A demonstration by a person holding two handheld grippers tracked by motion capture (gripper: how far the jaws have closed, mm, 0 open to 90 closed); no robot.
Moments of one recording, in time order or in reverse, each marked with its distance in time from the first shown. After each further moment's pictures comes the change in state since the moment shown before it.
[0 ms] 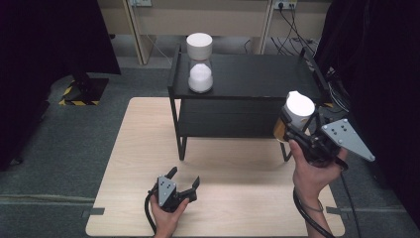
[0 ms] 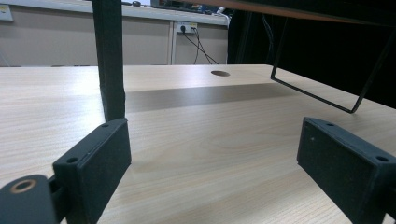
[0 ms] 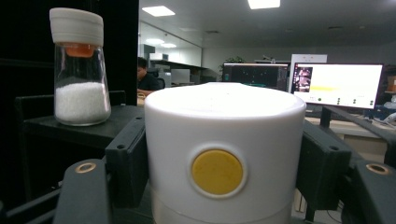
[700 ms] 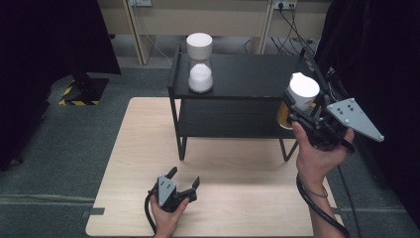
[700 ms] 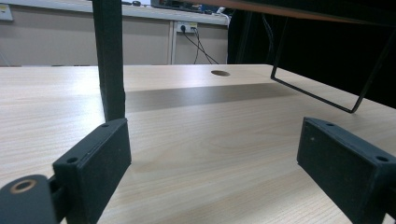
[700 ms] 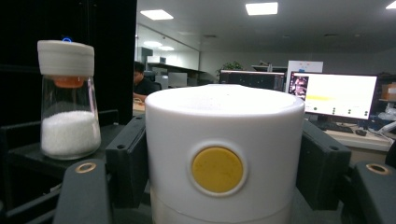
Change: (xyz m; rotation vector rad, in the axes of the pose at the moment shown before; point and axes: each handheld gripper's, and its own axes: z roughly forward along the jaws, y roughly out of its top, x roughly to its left) left arm 0.000 0.000 0.000 0.001 0.000 -0.002; right arm -0.004 0.033 0.019 -0.015 -0.011 -0.023
